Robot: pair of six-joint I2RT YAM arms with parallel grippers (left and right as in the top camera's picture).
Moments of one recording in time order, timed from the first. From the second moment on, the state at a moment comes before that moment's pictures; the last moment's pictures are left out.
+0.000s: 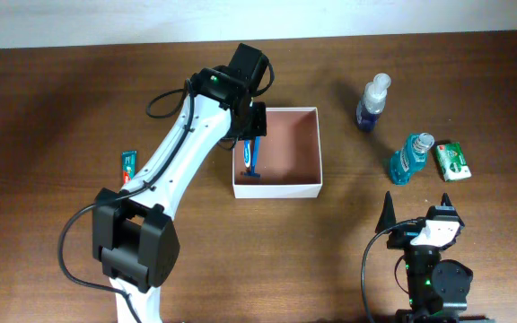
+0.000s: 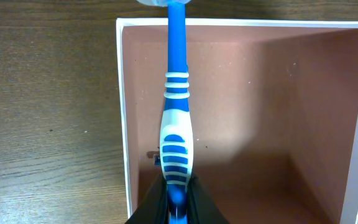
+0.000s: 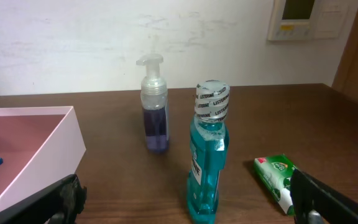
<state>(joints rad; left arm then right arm) -0.48 2.06 1.91 -1.12 0.00 -0.45 -0.08 0.01 0.01 -0.07 0.02 0.00</state>
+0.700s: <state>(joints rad) -0.48 2.18 1.91 -1.11 -0.01 -0.45 -0.08 0.01 0.01 -0.07 0.02 0.00</state>
